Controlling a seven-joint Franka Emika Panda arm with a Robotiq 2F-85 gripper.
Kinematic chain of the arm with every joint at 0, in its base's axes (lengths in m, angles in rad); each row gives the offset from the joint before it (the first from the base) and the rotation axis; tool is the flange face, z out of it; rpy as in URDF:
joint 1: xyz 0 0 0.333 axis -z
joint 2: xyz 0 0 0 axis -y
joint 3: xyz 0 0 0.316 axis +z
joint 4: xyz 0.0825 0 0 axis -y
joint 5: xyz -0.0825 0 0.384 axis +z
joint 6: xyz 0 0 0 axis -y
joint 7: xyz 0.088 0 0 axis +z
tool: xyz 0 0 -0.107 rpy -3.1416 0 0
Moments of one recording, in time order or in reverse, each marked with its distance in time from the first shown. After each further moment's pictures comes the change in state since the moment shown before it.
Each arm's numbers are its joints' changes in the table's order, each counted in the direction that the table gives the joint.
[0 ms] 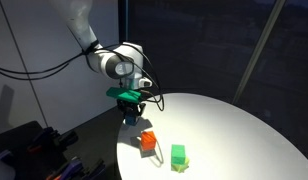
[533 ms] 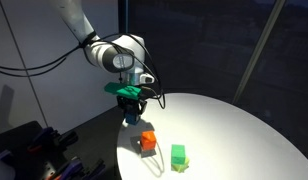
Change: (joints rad) arm 0.011 0.103 -0.037 -0.042 0.000 -0.063 -0.001
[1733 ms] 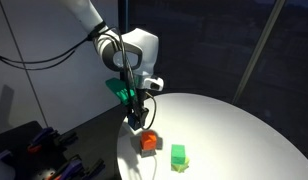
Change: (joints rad) arm 0.048 0.061 -0.085 0.005 0.182 -0.115 -0.204
